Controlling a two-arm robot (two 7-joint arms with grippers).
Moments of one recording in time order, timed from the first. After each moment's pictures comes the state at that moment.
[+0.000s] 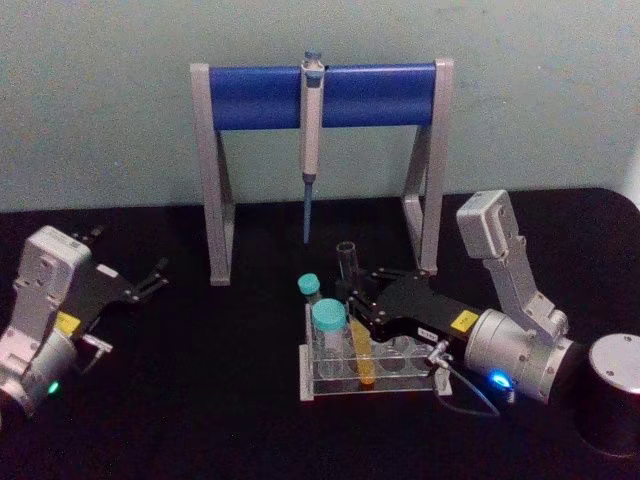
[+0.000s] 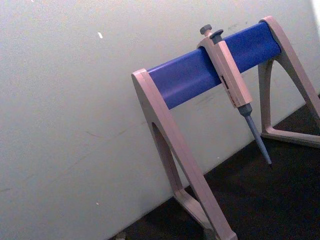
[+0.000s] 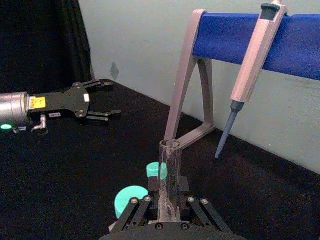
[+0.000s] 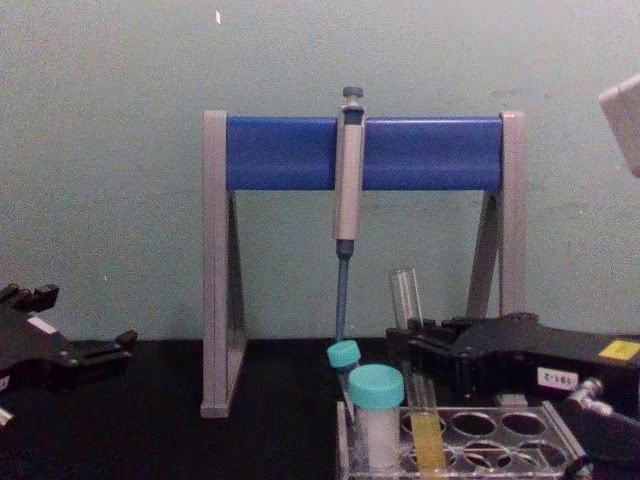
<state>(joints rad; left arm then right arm) -0.20 0.60 0.45 -1.41 -0.25 -0.12 0.03 0.25 0.44 -0.47 -1.54 0.42 0.15 0.45</state>
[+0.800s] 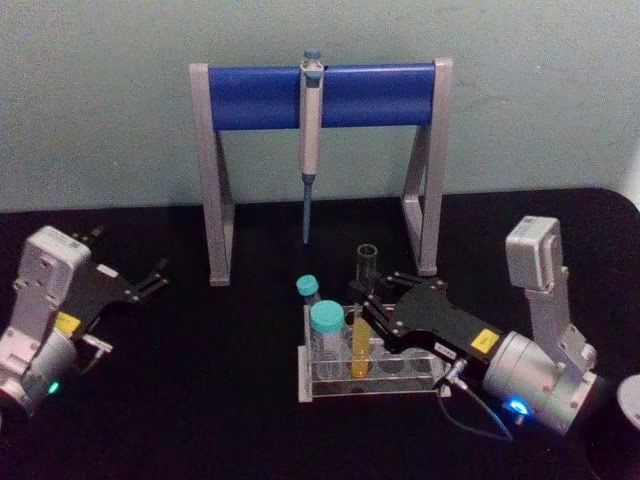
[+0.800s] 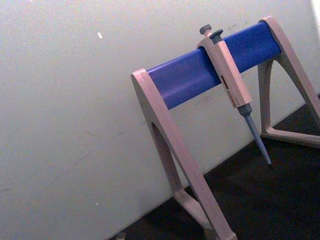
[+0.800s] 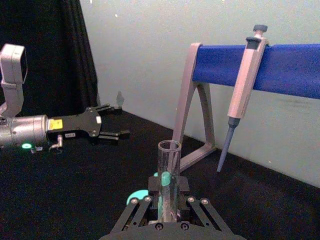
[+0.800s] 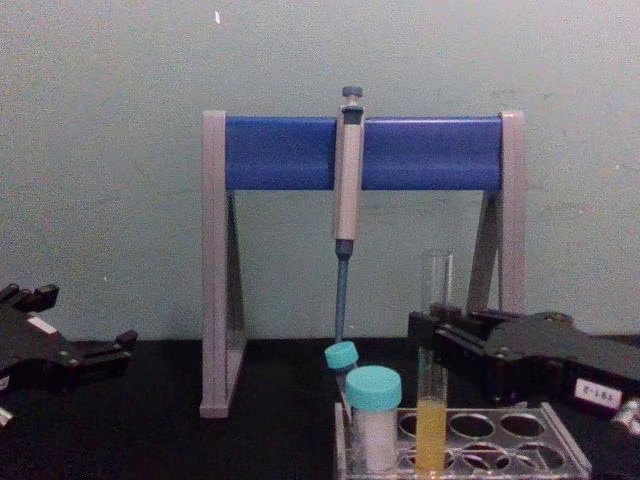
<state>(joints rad) -0.20 0.60 0.45 -1.41 -0.25 -0.12 0.03 0.15 0.44 -0.42 -1.56 0.47 -0.03 0.48</state>
